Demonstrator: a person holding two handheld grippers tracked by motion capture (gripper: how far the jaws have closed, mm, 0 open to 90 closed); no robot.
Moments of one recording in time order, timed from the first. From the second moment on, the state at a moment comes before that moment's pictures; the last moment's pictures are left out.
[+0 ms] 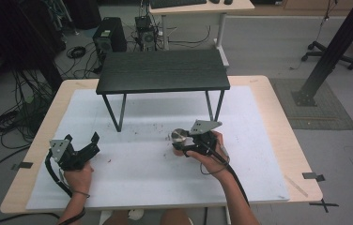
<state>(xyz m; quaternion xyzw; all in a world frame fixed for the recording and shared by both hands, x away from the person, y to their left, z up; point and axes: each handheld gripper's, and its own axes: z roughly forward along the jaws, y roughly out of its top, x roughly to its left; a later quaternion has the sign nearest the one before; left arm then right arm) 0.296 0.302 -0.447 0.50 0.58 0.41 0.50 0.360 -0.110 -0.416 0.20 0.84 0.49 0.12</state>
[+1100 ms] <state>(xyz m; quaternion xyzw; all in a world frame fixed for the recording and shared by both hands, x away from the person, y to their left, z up) 0.296 0.301 -0.447 0.50 0.57 0.41 0.50 0.352 -0.112 -0.371 0.17 0.84 0.50 0.12</state>
